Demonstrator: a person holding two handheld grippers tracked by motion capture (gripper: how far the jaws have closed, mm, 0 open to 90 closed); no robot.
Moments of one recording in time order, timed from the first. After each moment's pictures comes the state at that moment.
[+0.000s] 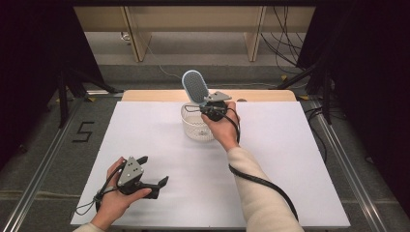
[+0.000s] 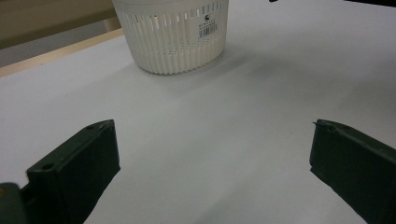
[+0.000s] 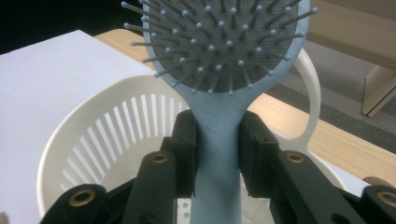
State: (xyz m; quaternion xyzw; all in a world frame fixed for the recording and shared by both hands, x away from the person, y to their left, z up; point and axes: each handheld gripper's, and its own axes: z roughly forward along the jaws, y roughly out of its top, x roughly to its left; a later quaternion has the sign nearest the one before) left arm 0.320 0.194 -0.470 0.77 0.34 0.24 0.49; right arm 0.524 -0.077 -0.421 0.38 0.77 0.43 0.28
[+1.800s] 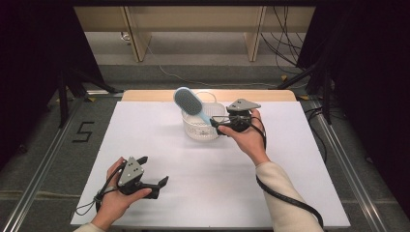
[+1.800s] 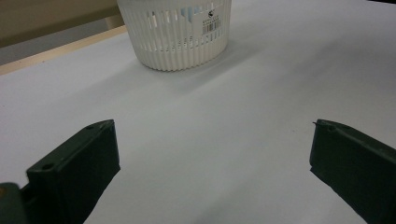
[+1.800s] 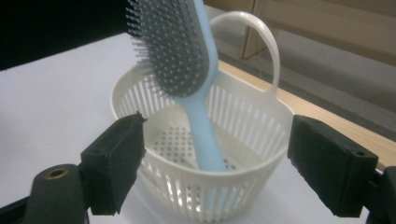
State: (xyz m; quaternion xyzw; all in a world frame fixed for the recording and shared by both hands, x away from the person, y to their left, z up) left arm 0.320 0.193 -0.471 0.77 0.35 0.24 0.49; right arm 0.481 -0.146 -0.408 0.33 0.78 0.47 0.23
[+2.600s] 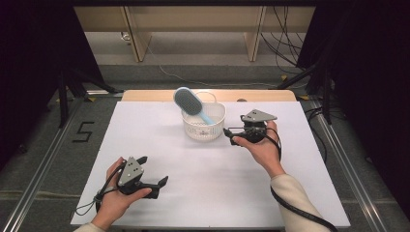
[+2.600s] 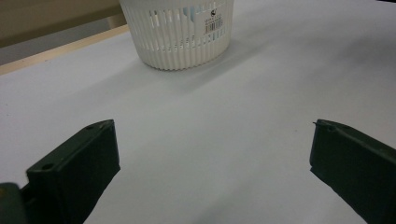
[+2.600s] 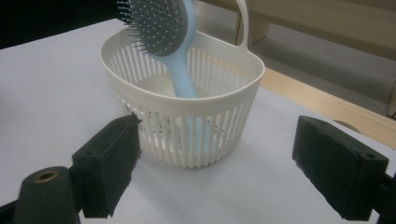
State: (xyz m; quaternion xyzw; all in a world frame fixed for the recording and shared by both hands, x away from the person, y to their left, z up) left arm 0.320 0.194 -0.472 0.77 0.35 0.24 0.48; right arm 0.455 -0.186 -0.424 0.34 0.78 0.47 0.24
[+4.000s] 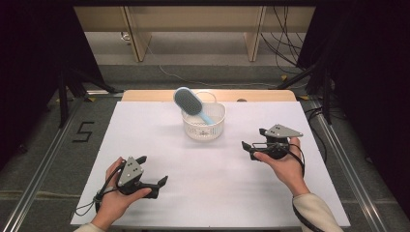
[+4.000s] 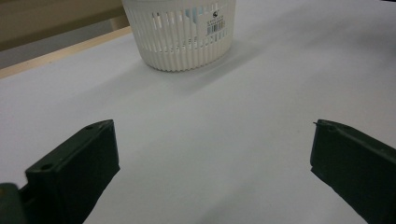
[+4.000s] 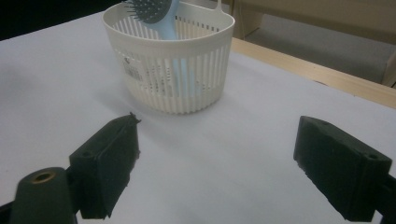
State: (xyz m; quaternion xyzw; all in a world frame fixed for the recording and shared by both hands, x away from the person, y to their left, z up) left arm 0.320 0.194 -0.471 0.77 0.35 0.24 0.48; right arm 0.408 -0.240 -0.433 0.37 0.77 0.47 0.23
